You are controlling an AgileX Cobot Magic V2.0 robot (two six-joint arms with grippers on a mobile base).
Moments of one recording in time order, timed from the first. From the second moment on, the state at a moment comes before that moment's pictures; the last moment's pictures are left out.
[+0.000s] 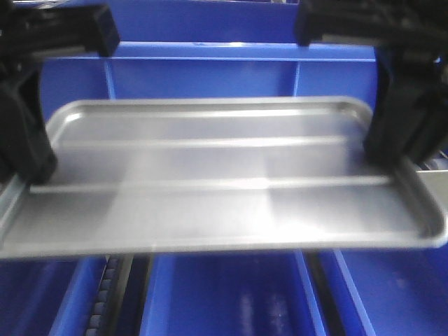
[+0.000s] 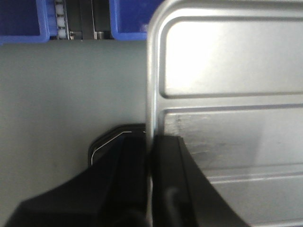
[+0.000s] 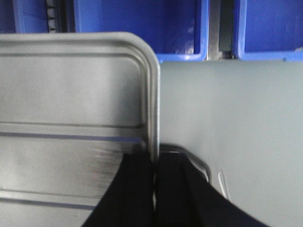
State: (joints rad) left arm -0.91 1.26 -1.00 0.21 0.99 -0.87; right arm 0.78 1.24 -0.98 -0.23 0.96 0.89
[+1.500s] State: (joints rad) left arm -0.38 1.94 -1.89 -0.01 0.91 -0.18; right arm 0.32 2.03 -2.05 0.08 0.98 0.17
